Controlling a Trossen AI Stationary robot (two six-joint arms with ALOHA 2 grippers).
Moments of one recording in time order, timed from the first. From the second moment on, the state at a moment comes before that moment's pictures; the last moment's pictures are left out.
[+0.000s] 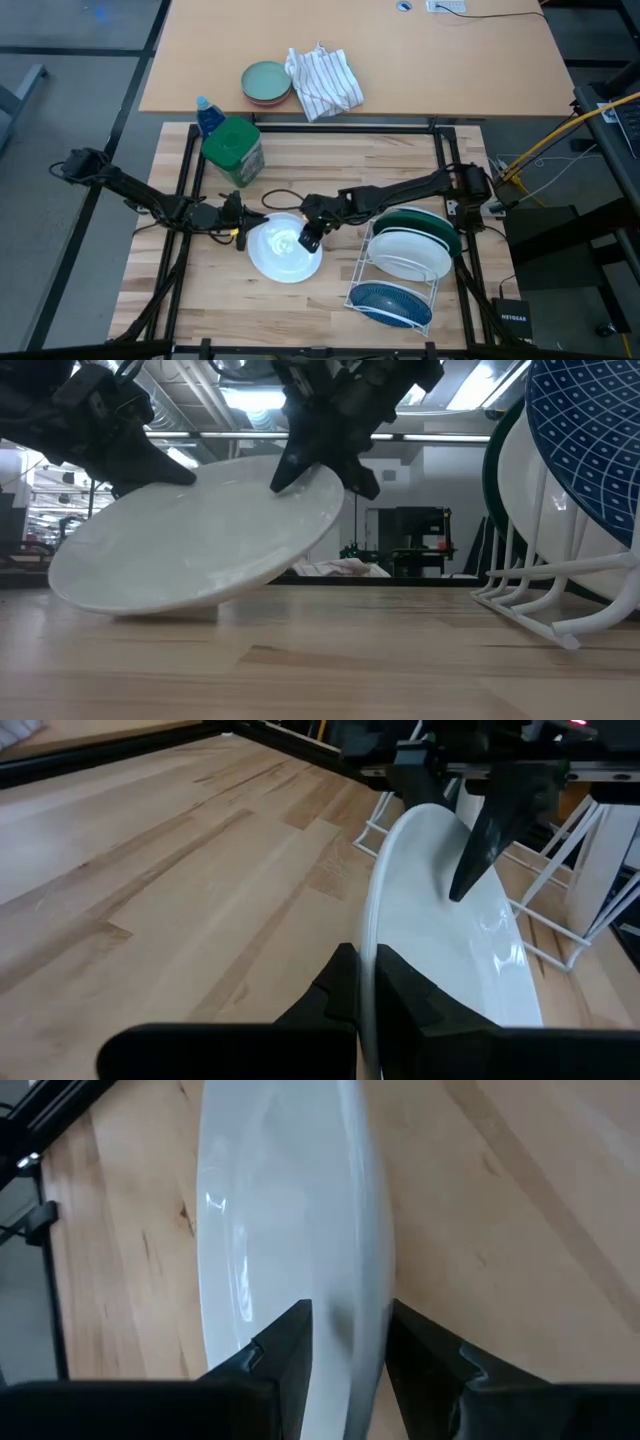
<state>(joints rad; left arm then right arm) -0.33 0.89 0.17 0.41 -0.52 -0.46 0.09 1.93 1.44 -0.36 -0.06 0.66</state>
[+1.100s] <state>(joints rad) -0.33 0.72 0.17 0.41 -0.52 -0.39 0.09 1.90 1.50 -0.39 -0.08 0.61</state>
